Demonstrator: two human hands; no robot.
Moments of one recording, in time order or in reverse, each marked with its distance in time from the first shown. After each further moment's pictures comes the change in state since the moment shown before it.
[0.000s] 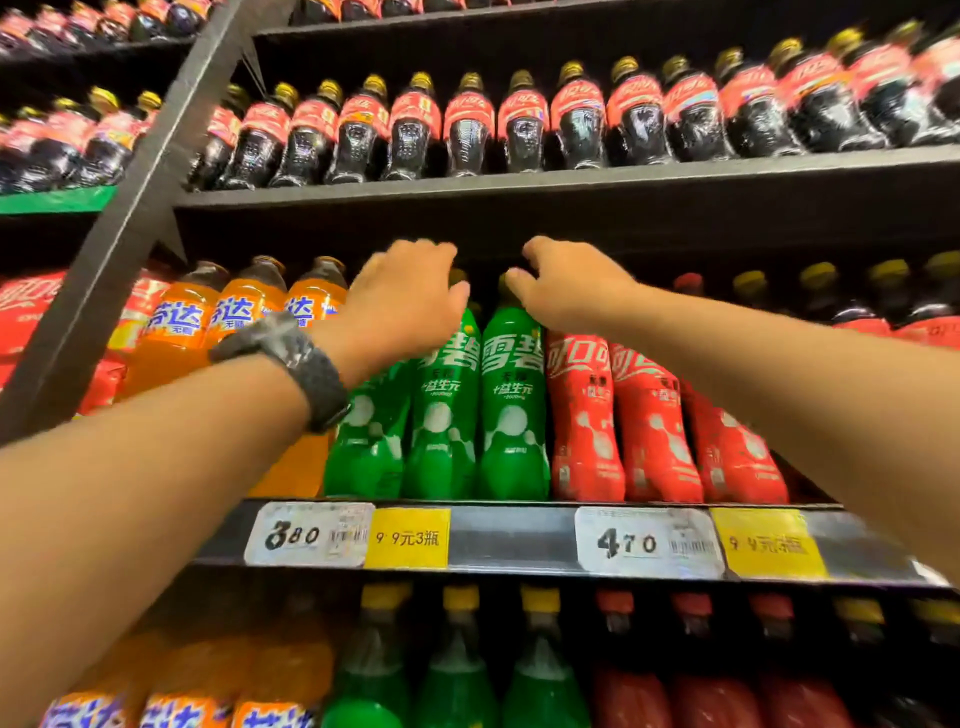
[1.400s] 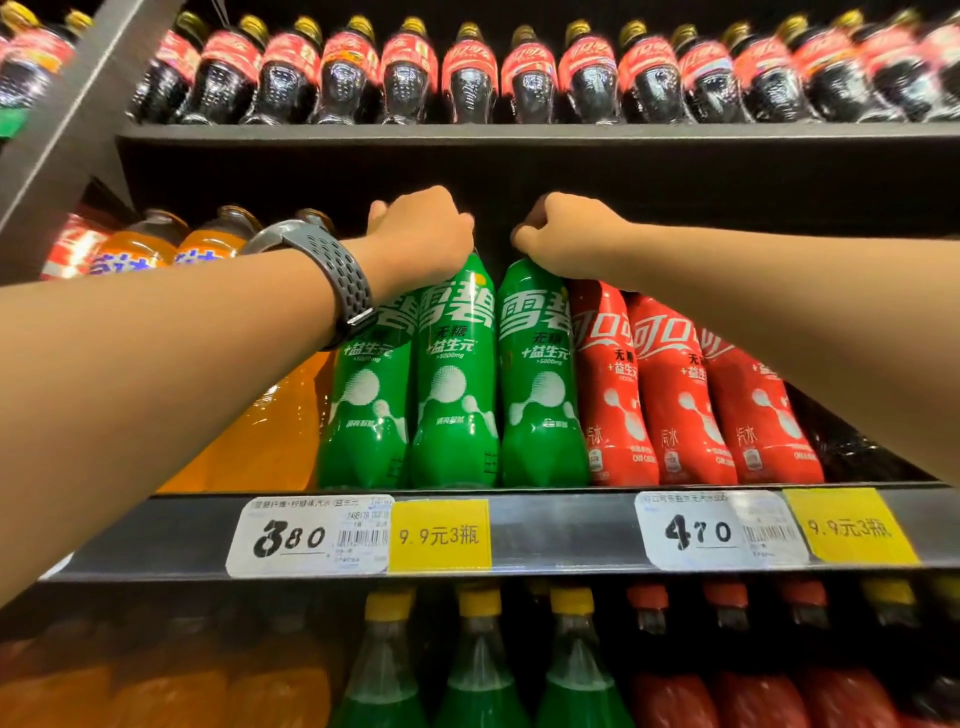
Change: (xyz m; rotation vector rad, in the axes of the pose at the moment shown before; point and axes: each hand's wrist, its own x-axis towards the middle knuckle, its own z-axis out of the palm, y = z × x) left_hand 0.035 -0.003 0.013 -0.201 -0.043 -0.154; right_hand 0.031 -0.007 0.008 0.067 -0.043 0.139
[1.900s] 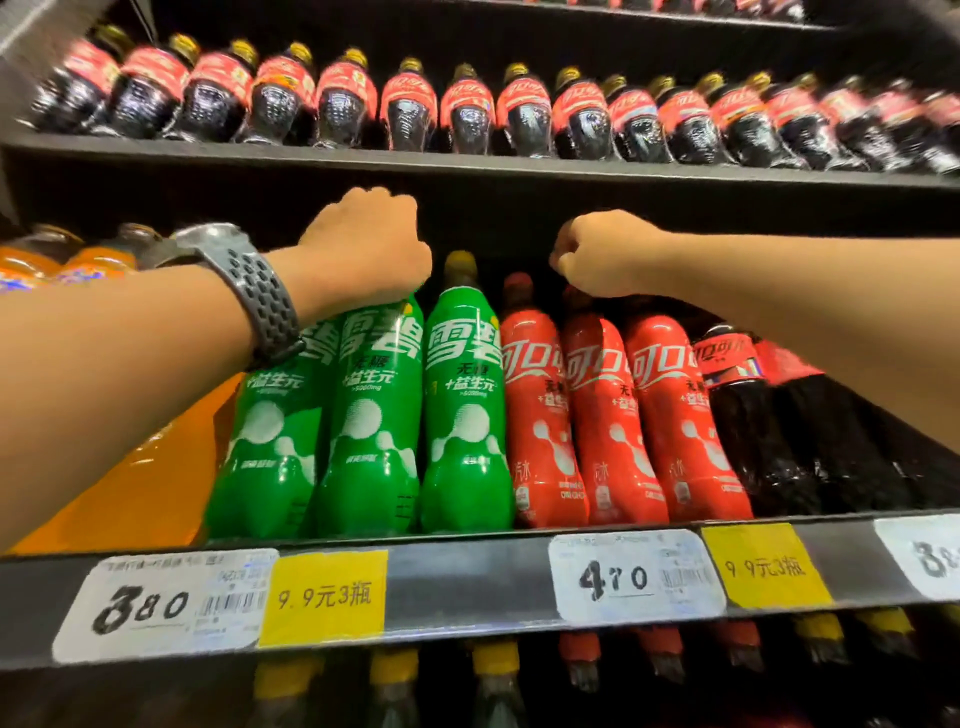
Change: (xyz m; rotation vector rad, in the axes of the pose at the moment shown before) left_hand 0.015 0.009 0.003 0.130 0.080 0.160; right_hand -0.011 0.067 -0.043 -0.319 0.014 0.011
